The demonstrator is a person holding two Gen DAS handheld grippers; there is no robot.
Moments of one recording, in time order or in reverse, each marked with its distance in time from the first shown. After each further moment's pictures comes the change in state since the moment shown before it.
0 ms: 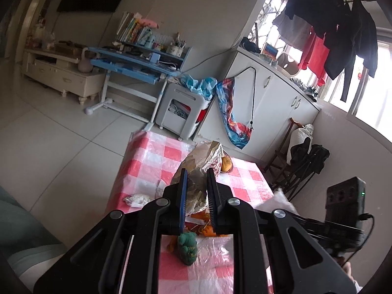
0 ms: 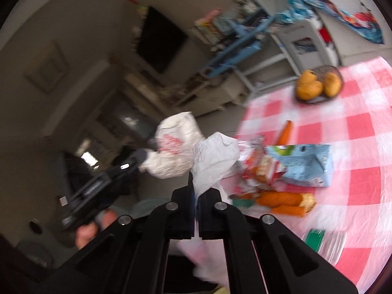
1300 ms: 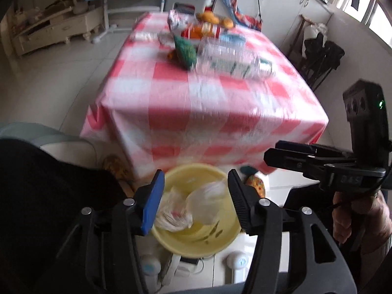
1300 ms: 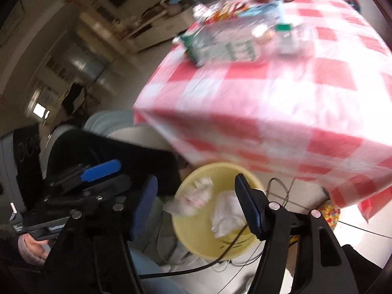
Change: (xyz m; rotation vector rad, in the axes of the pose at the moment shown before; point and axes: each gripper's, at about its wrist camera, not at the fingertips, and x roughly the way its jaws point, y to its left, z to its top) left arm -0.081 -0.036 -0.196 0.156 0.543 0.155; right arm -0.013 0.009 -0.155 0.025 0.336 -0.433
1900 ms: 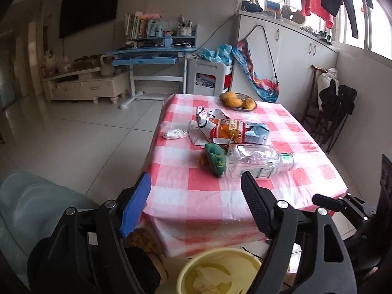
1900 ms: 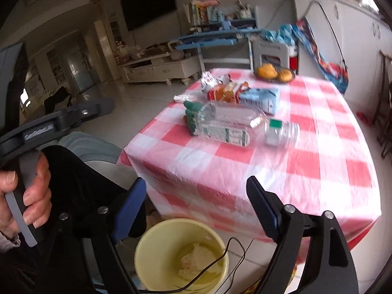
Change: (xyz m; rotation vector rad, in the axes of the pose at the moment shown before) left arm -0.049 0.008 0.076 0.016 -0.389 0.166; right arm -0.013 0.042 0.006 -0.283 -0.315 -0.202
